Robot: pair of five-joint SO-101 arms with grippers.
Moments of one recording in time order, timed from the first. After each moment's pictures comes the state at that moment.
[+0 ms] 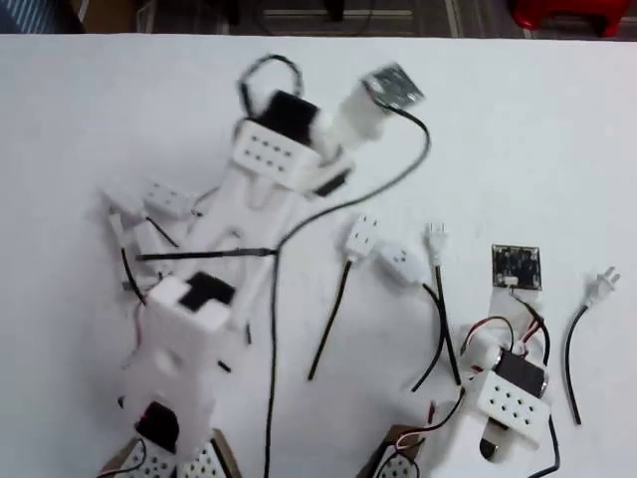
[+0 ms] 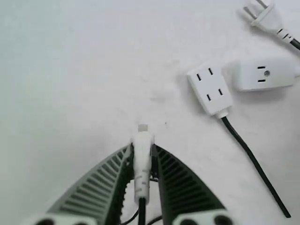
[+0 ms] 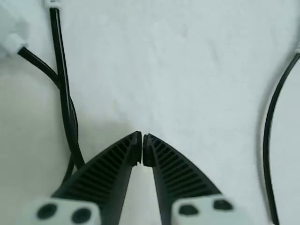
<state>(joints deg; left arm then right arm) 21.0 31.0 -52.4 102.0 -26.9 27.3 -65.2 84.0 51.3 24.3</state>
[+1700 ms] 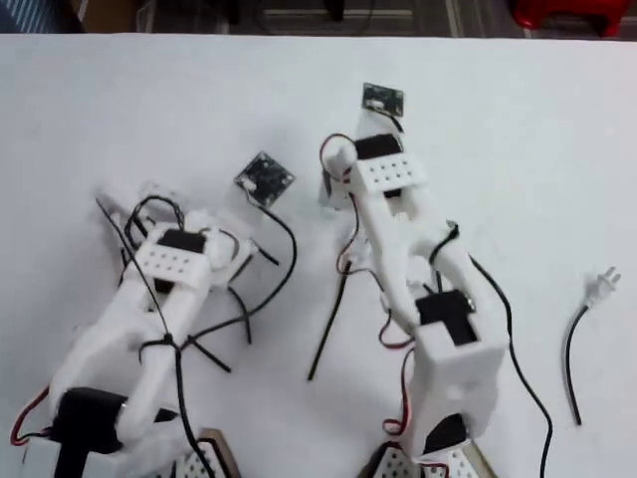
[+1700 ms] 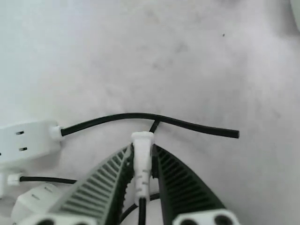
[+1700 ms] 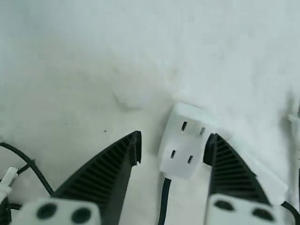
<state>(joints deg) 6.5 -15.1 49.1 39.7 -26.8 -18.2 20.8 -7.4 71.6 -24.7</state>
